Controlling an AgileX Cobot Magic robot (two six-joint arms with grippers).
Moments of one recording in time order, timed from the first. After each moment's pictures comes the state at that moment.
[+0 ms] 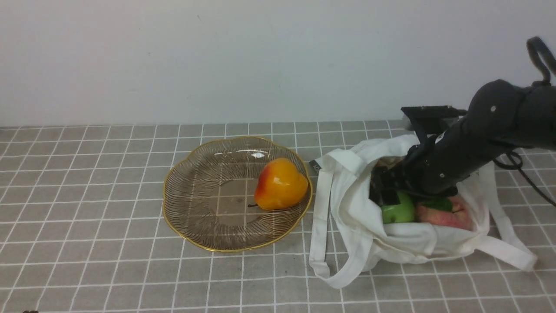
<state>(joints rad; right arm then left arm) 0.24 1.86 -1.22 0.41 0.75 -0.32 -0.07 -0.01 0.03 0.00 0.38 -0.05</state>
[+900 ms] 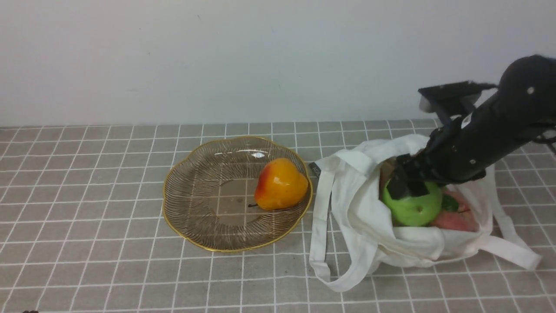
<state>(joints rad) 0.24 1.66 -1.21 0.21 0.85 -0.25 -0.07 -0.01 0.03 0.00 0.38 -0.05</state>
